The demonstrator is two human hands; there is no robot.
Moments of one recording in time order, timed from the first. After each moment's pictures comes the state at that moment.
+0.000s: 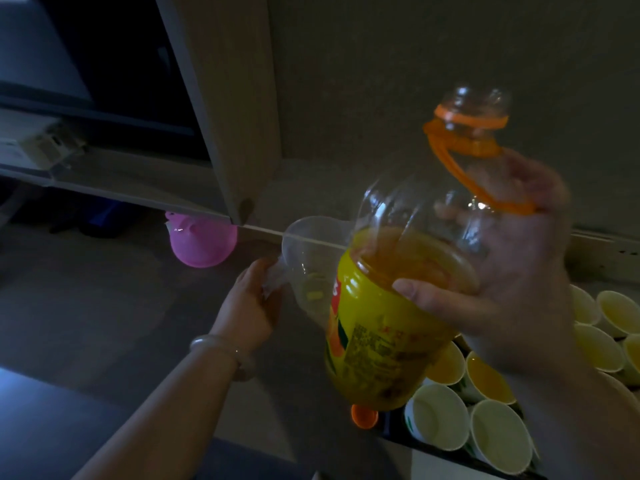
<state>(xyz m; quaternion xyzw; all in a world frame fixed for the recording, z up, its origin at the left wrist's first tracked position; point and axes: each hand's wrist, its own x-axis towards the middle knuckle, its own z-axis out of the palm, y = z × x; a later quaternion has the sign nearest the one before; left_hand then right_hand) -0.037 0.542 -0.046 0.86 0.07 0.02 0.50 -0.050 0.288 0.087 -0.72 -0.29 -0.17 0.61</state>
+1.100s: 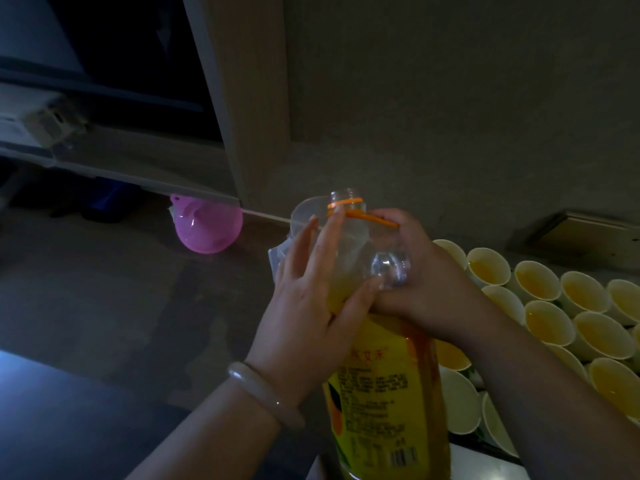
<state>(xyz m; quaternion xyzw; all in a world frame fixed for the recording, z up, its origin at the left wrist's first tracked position) -0.085 0.480 0.025 0.87 -0.08 0.11 0.47 -0.037 0.321 0.053 -0.85 -0.18 0.08 0.49</state>
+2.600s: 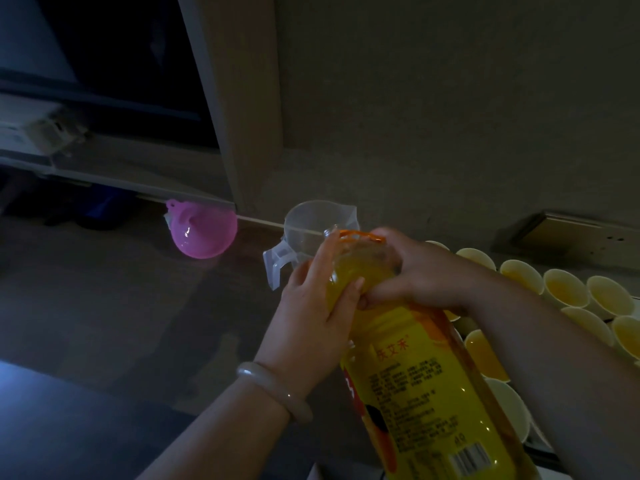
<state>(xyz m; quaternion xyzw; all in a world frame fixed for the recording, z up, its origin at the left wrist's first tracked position) -0.084 0.472 0.009 0.85 -0.05 0.04 0.52 -0.013 0.305 0.056 -0.87 -0.09 0.28 0.41</state>
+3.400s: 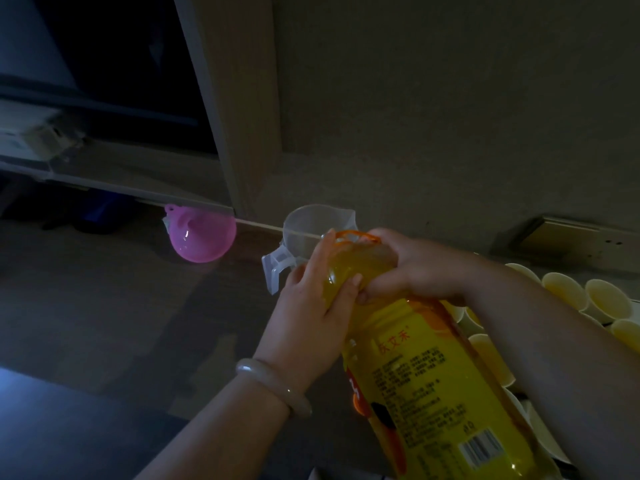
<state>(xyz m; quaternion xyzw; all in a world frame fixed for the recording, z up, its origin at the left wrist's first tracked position) -0.076 0.473 0.013 0.85 -0.02 0.04 0.52 0.003 0.307 0.063 -0.86 -0.09 0.32 0.38</state>
